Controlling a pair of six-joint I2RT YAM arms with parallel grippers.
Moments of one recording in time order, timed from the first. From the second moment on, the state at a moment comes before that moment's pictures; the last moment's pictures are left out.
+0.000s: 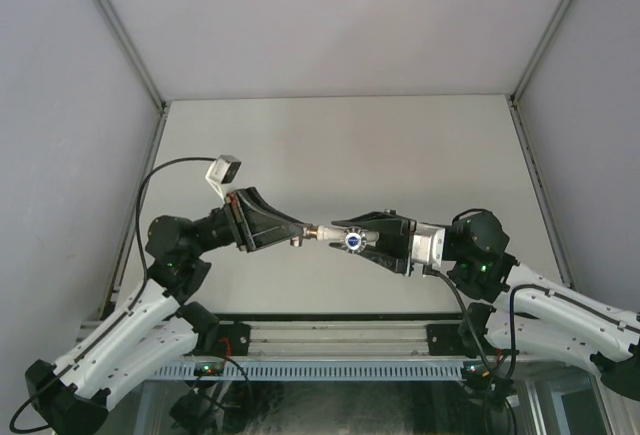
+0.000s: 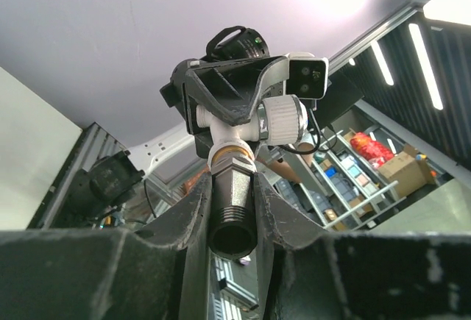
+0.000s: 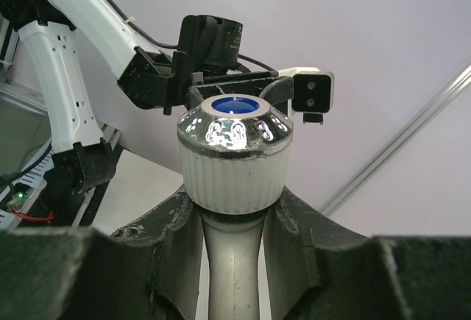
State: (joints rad) left arm -0.62 0.68 0.57 0.58 0.74 -1.37; right arm 1.01 0.80 0.70 0.49 -0.64 -0.39
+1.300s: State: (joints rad) left arm -0.63 0.60 0.63 0.49 0.69 -0.84; right arm 0.96 0.89 0.70 0.69 -0.49 0.37
